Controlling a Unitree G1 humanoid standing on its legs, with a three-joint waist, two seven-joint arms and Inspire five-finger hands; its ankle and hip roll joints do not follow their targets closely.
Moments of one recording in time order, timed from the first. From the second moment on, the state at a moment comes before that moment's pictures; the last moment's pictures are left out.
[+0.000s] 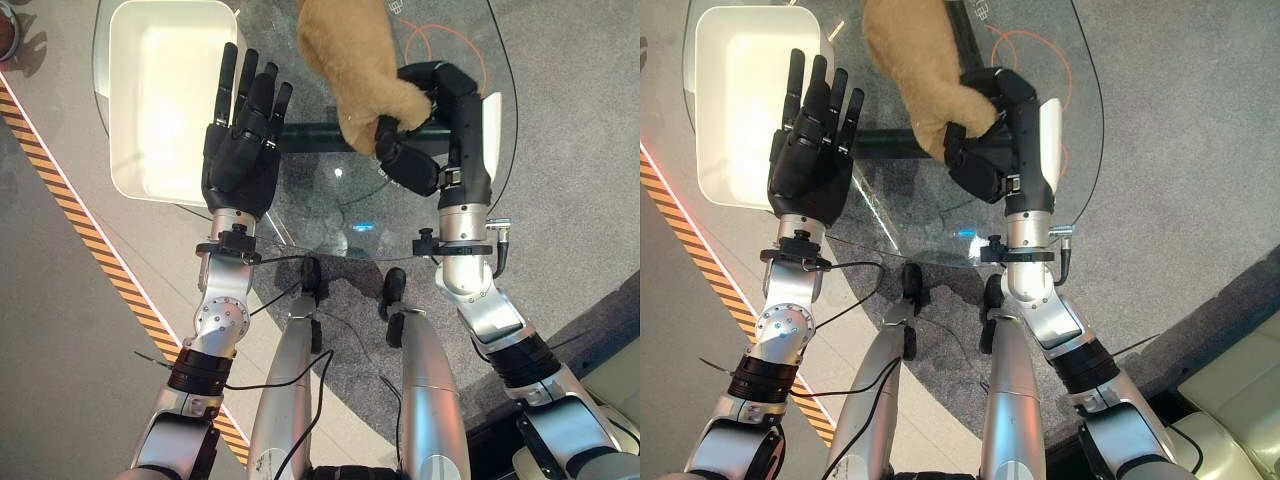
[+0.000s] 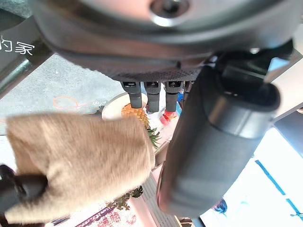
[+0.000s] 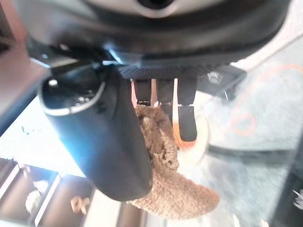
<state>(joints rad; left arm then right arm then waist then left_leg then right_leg) -0.52 0.28 -0.12 0.01 -1.31 -0.23 -0.05 -0.60 -0.43 0.33 0.01 -0.08 -0.22 -0.63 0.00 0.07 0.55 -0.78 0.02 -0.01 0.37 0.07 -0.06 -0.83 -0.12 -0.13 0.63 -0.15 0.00</state>
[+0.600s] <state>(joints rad) -0.52 0.28 -0.12 0.01 -1.31 -0.21 -0.05 -0.59 -0.43 0.35 -0.03 -0.08 -0.25 -0.56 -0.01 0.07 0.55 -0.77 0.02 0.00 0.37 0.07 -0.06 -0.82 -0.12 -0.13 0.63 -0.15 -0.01</state>
